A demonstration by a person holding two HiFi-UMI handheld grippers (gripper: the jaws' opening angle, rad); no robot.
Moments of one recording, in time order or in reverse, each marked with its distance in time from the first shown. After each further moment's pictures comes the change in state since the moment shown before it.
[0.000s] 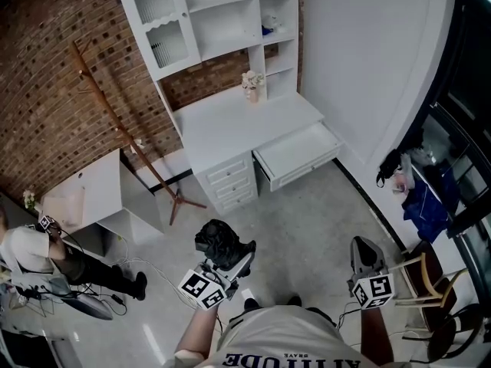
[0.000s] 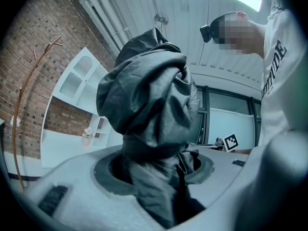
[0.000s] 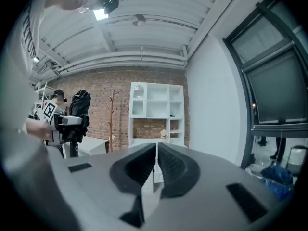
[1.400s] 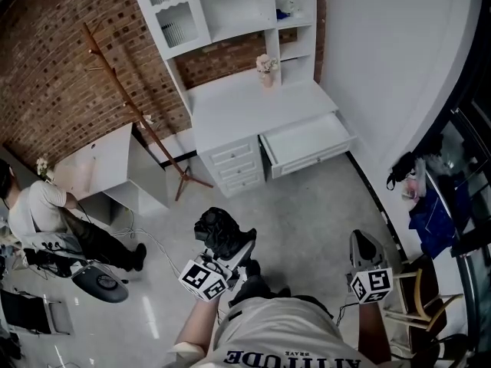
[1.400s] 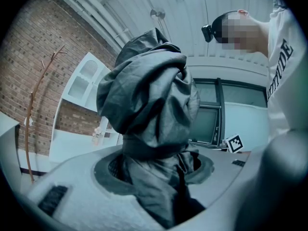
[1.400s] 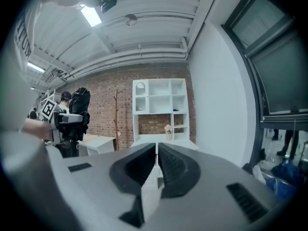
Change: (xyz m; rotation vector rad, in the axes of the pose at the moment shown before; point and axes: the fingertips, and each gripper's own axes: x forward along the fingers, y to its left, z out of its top) left arm 0.064 -0.047 -0.023 0.011 -0.005 0.189; right arm 0.018 -0.086 -0.030 0.032 0.045 0.132
